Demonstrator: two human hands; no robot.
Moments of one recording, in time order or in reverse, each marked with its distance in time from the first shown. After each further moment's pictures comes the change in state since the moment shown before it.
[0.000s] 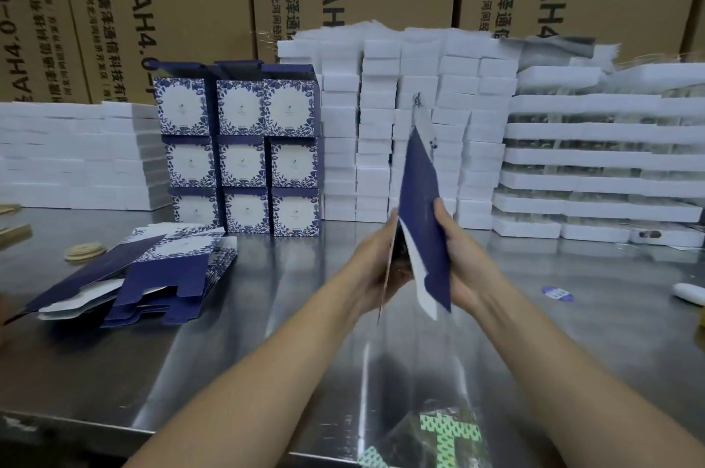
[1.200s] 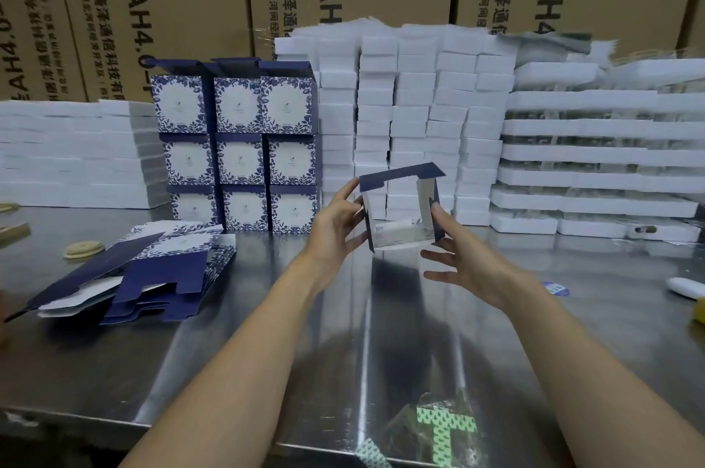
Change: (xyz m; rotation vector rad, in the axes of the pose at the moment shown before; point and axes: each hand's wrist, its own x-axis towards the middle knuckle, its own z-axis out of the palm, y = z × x) left_hand 0.008 0.030 -0.048 -0.180 0.009 0.223; right_hand 0.007 -0.022 -0.045 -0.641 0.057 0.055
